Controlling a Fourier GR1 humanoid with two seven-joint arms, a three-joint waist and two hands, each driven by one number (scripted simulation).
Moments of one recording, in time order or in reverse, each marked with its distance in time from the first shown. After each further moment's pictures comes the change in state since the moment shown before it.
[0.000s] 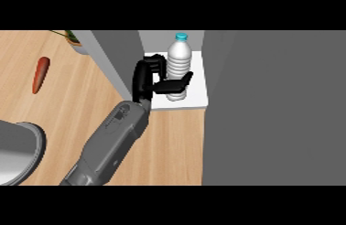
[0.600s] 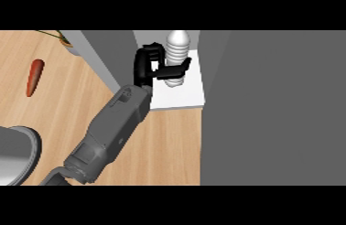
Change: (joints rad) left arm -0.208 0.001 0.052 0.318 0.071 0.030 -0.144; right arm 0.015 -0.001 0.008 0.007 -0.027 0.043 -0.003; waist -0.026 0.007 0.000
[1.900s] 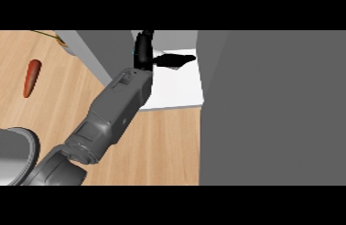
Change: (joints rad) left arm -0.217 0.007 0.087 0.273 -0.005 -0.077 -0.189; right arm -0.054 -0.008 0.011 0.008 -0.027 -0.004 0.003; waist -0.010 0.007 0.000
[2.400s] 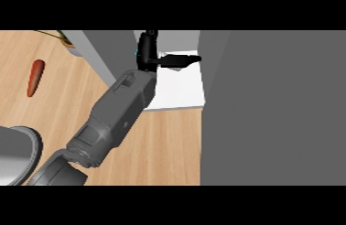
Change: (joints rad) left arm 0.040 -0.008 -0.057 -0.106 0.091 -0.028 -0.037; right arm -0.026 0.000 -0.003 -0.005 -0.007 -0.028 0.032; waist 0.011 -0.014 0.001
